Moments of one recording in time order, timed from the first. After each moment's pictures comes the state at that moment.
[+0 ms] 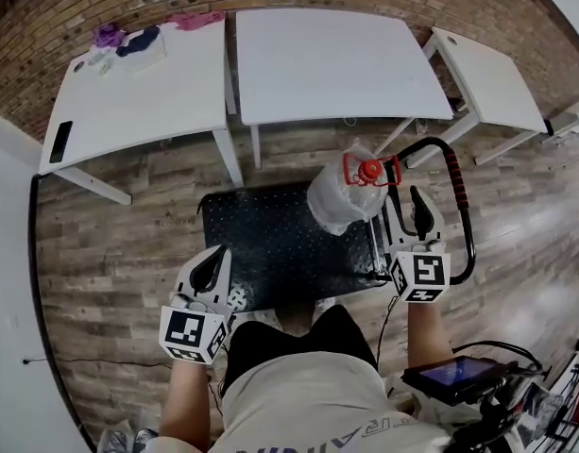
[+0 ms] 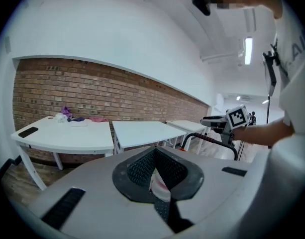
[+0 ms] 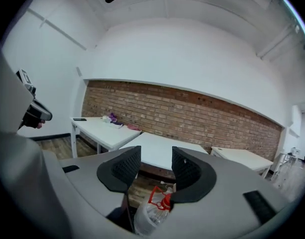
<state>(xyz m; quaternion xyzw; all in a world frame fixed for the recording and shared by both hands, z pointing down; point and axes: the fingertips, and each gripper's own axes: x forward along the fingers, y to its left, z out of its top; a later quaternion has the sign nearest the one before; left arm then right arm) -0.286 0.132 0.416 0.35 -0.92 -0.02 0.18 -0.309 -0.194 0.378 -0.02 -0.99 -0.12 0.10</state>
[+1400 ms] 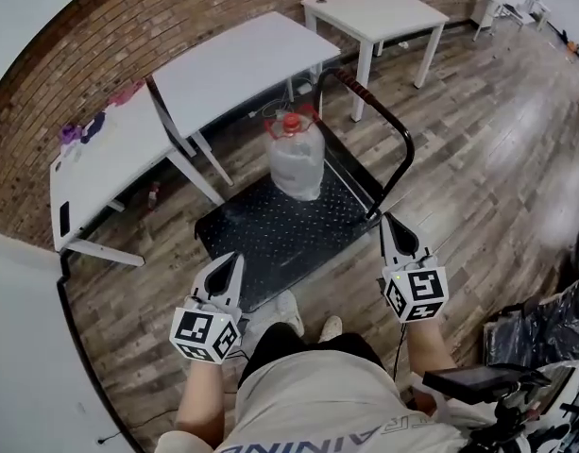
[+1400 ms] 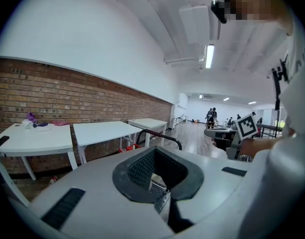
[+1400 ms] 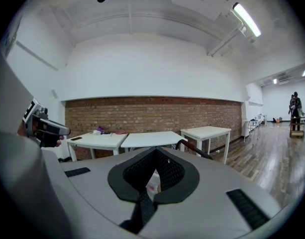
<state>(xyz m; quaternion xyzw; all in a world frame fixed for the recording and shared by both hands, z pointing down) -0.064 0.077 0.361 0.52 -0.84 0.01 0.16 0.054 -0.180 0.360 0.14 -0.99 0.01 0.09</state>
